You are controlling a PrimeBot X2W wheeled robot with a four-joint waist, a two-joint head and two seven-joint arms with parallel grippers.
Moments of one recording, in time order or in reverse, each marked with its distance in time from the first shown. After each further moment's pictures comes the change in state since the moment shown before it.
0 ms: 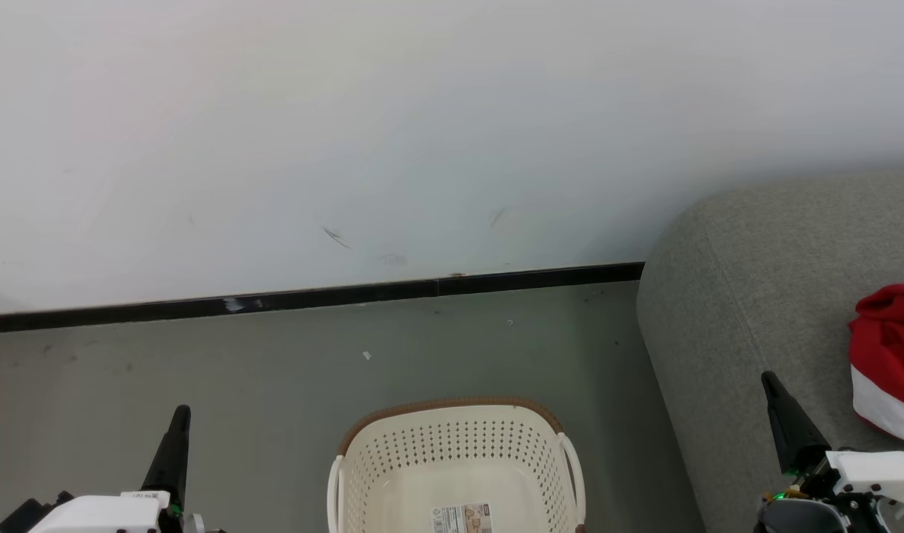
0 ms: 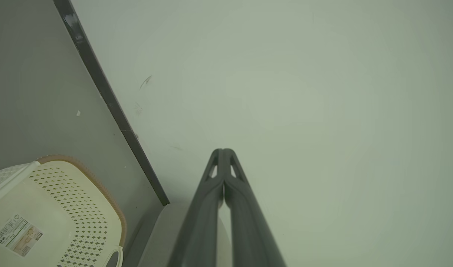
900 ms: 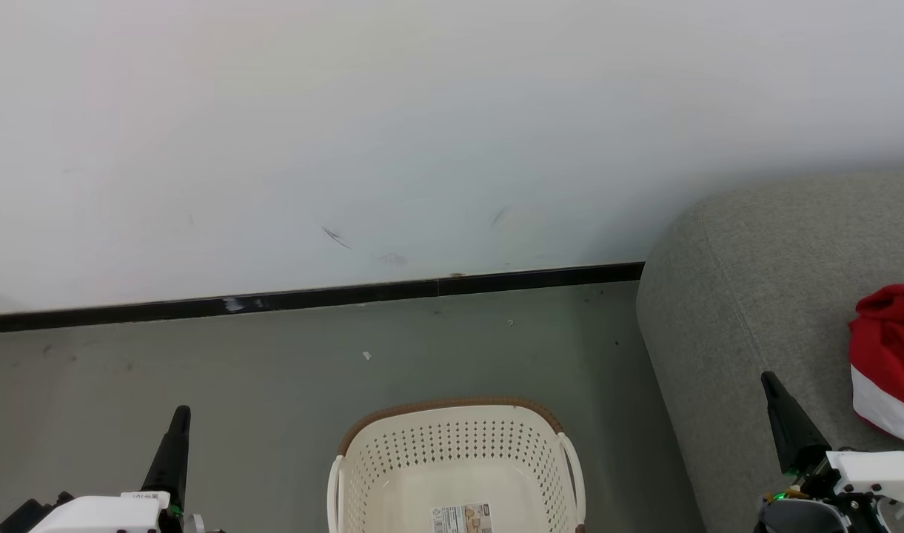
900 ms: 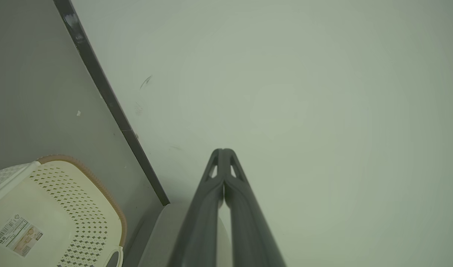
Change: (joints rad) left arm -0.001 0.000 0.000 0.004 0.000 -0.003 0.000; right arm 0.000 0.001 -0.003 0.002 -0.002 0.000 0.007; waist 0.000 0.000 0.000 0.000
